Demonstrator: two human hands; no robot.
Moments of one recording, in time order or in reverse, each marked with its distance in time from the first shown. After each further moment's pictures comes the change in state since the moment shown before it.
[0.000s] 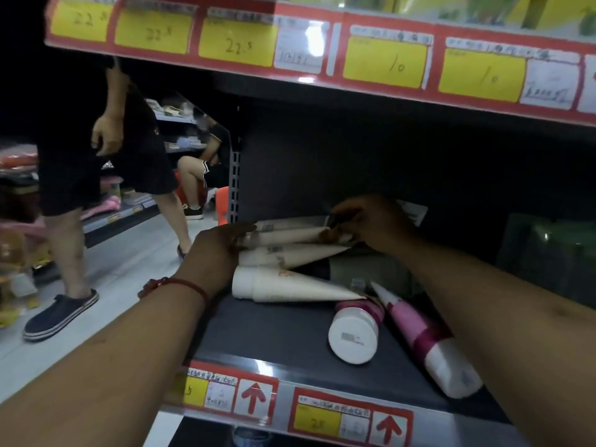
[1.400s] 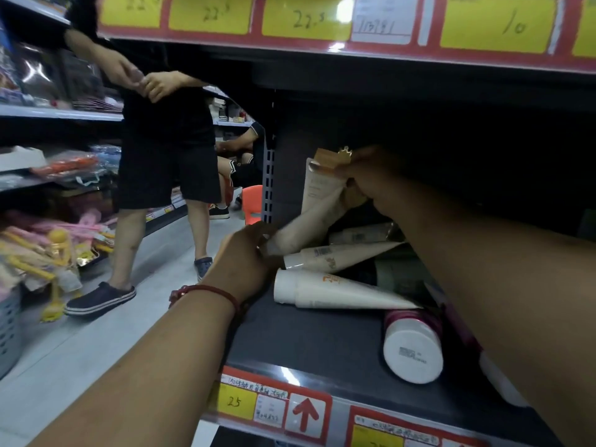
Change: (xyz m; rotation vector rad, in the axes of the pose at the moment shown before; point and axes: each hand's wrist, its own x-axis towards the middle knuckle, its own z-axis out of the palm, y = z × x) left_hand 0.000 -0.017 -0.009 -0.053 -0.004 -0.065; right_hand 0.063 -0.088 0.025 0.396 0.137 0.298
